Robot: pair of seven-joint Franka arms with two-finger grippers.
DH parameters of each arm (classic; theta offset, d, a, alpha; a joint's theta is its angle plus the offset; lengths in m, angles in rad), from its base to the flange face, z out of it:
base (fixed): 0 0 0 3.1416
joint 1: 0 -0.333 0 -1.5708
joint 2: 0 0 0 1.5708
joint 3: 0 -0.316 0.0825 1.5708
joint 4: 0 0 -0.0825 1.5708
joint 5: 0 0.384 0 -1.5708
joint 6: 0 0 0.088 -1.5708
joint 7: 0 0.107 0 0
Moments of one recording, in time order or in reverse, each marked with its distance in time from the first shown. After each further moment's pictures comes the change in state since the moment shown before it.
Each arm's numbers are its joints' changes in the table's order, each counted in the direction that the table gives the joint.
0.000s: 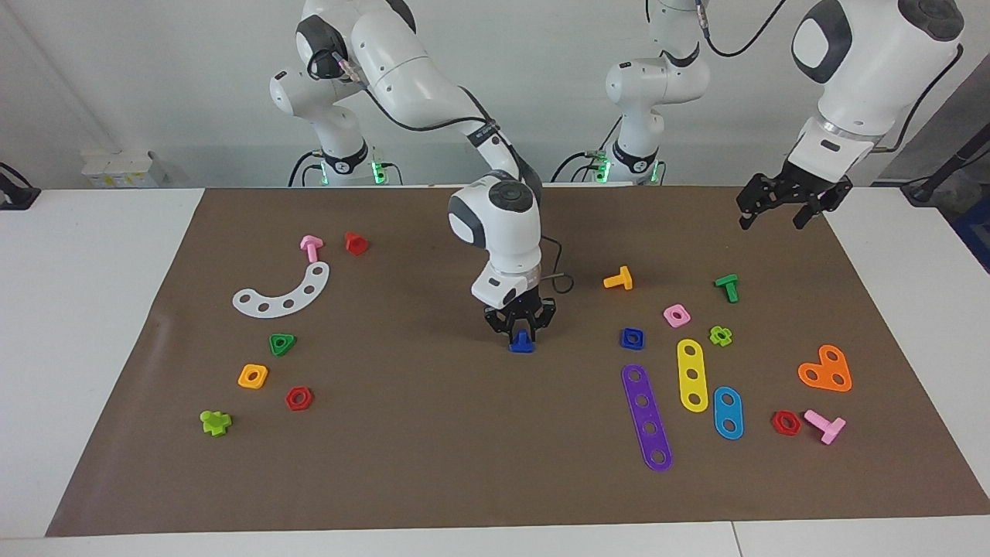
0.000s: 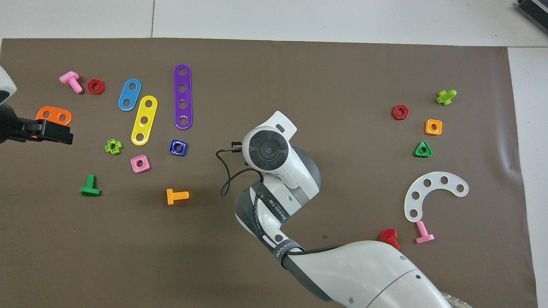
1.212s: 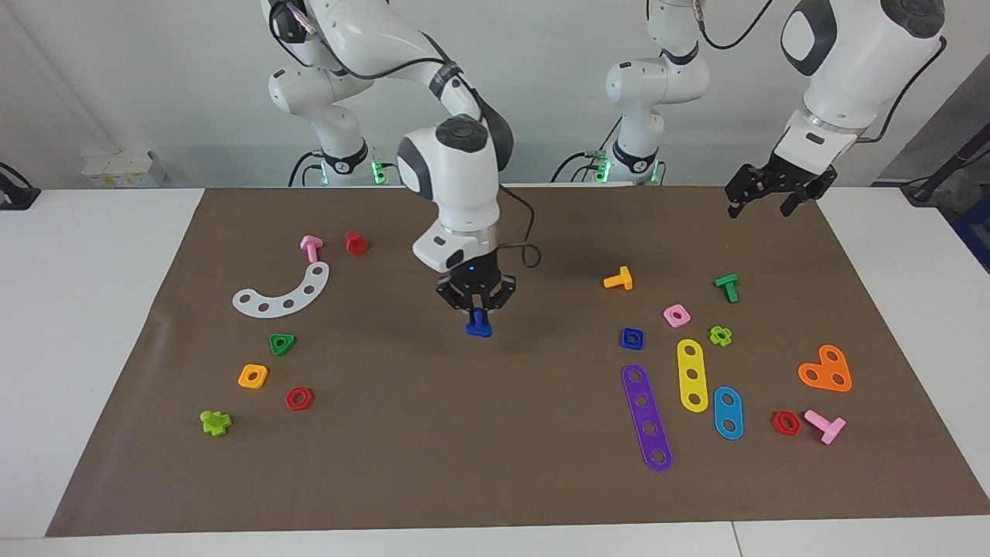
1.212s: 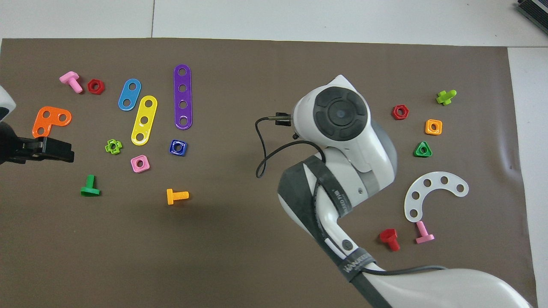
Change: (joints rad) left arm 0.002 0.049 0.008 0.070 0.000 0.012 -0.022; right arm 0.160 0.295 0.016 0.033 -0.026 0.275 -0.055
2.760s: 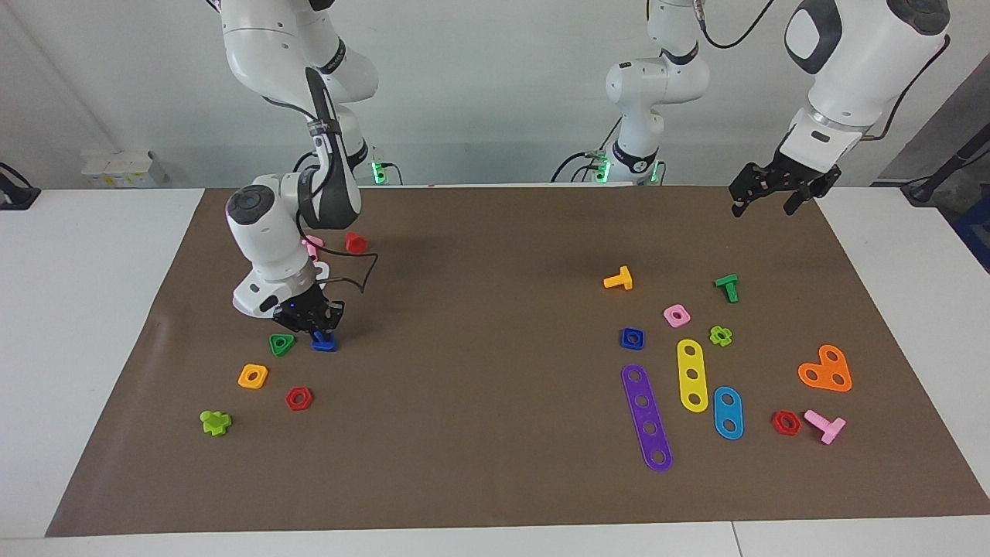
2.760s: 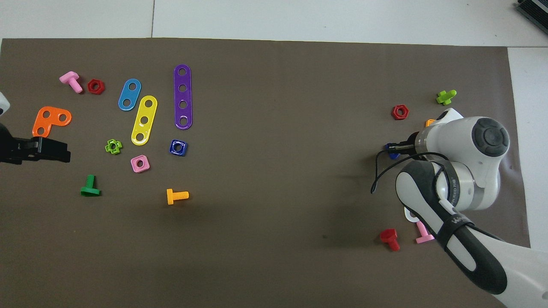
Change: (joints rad) left arm -0.001 0.001 -0.012 0.001 0.000 0.000 -0.001; right arm 0.403 0.092 0.001 0.523 0.143 -0.333 -0.622
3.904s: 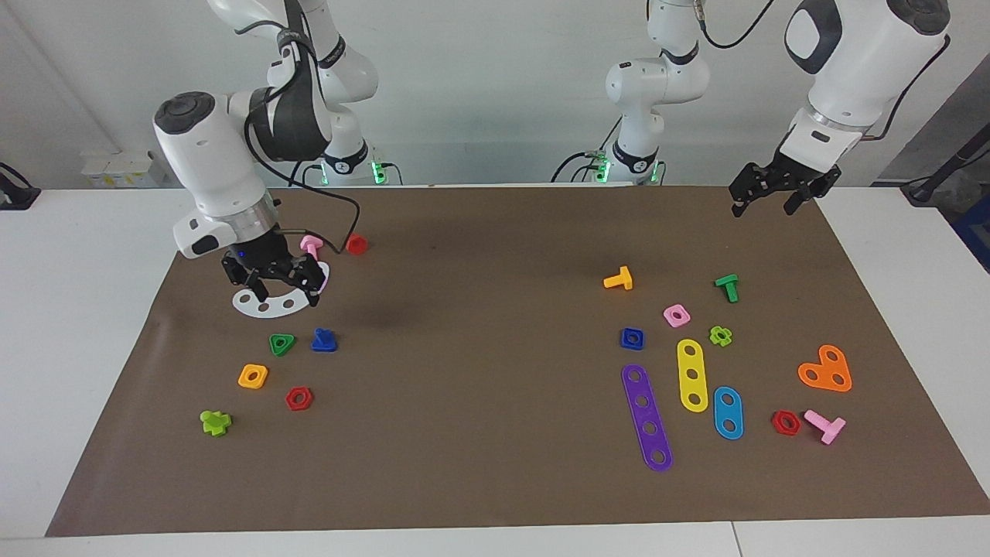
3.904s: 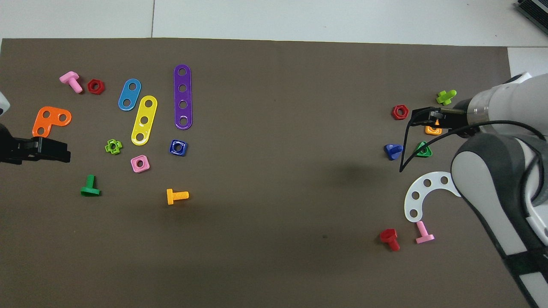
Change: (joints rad) left arm 0.000 0.000 0.000 0.000 0.000 0.000 0.000; right arm 0.009 0.171 0.002 -0.294 0.001 0.439 0.257
